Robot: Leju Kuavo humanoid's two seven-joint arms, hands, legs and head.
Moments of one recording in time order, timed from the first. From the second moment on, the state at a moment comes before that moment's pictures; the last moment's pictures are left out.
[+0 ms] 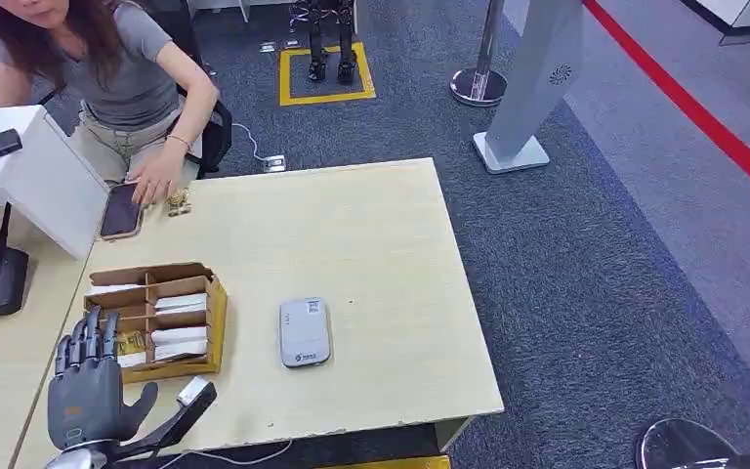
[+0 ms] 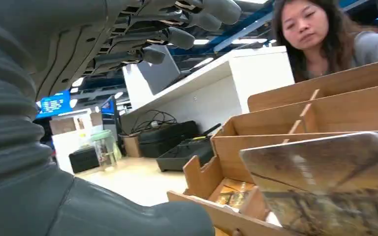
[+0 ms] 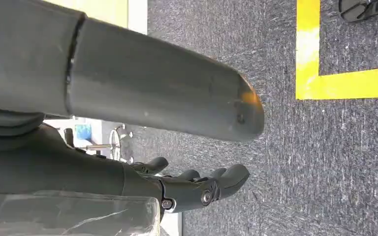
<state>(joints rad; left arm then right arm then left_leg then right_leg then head) 0.20 -0.04 0.05 -1.72 -1.57 0.19 0.11 -0.10 0.09 -1.19 -0.23 1.48 -0.01 0.24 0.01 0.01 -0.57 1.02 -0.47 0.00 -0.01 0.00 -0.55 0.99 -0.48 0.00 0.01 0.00</state>
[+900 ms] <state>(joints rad) 0.20 -0.03 0.01 -1.69 -1.57 0.17 0.12 -0.10 0.09 -1.19 -0.24 1.48 -0.02 0.24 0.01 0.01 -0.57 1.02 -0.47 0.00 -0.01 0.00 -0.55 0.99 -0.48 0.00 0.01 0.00</state>
